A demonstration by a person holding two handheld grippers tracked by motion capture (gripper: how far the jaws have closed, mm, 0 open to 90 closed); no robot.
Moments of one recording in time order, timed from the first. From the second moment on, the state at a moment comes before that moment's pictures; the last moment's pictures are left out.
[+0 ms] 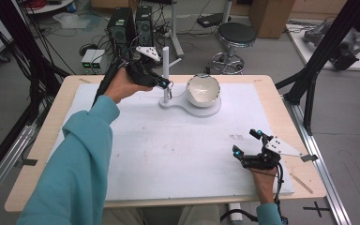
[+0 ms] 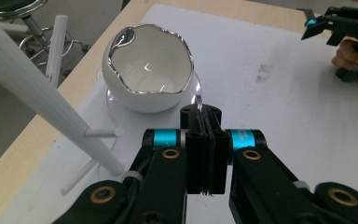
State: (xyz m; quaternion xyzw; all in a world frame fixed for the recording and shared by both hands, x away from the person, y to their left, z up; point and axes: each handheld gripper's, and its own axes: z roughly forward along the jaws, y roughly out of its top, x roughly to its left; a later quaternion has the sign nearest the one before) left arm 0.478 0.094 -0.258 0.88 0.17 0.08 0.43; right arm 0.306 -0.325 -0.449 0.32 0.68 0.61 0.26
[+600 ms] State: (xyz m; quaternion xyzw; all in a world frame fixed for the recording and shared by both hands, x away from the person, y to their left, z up) left arm 0.505 0.093 -0.273 0.88 0.21 0.08 0.42; right arm 0.306 -0.326 -0.449 0.32 0.68 0.61 0.26
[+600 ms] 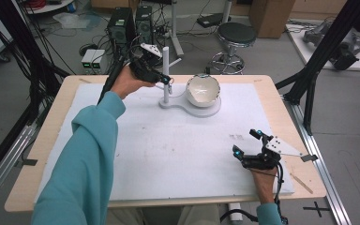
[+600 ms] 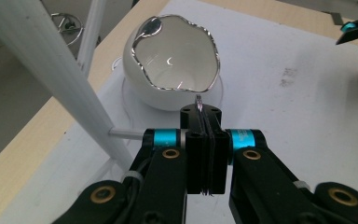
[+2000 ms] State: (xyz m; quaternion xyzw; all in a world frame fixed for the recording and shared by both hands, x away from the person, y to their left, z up) left arm 0.524 0.103 -0.289 0.88 0.24 0.07 0.41; right arm 0.307 -0.326 -0.449 0.32 0.68 0.61 0.26
